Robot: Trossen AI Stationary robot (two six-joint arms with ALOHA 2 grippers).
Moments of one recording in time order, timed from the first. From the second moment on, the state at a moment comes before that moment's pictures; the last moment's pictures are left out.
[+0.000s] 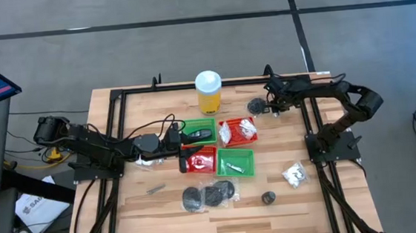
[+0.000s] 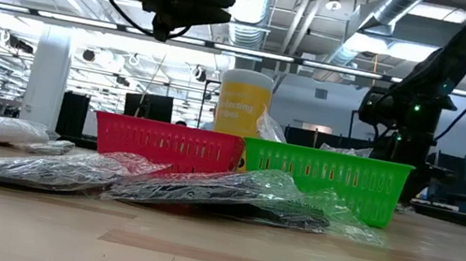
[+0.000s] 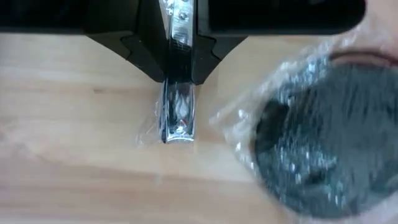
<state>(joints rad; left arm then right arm) -0.15 1.32 0.52 0.72 -0.32 -0.19 -0.81 1.51 0.66 -0.52 0.14 0.63</state>
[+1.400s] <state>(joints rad) -0.15 1.32 0.52 0.72 -0.32 -0.19 -0.33 1.01 0.66 -0.59 0.10 0.58</state>
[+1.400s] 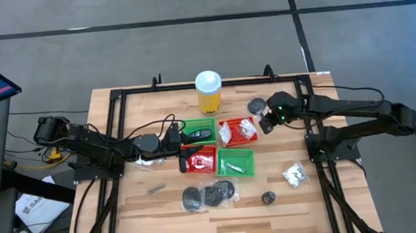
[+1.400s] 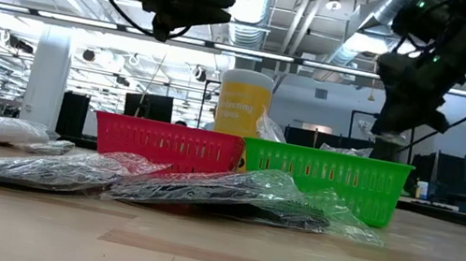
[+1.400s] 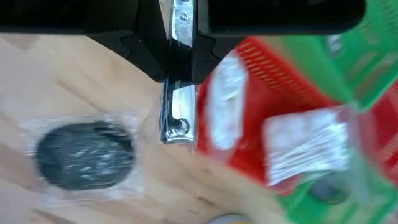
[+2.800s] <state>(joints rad) -0.15 1.32 0.52 0.71 -0.32 -0.19 0.26 1.43 0.91 -0.41 0.11 0.55</state>
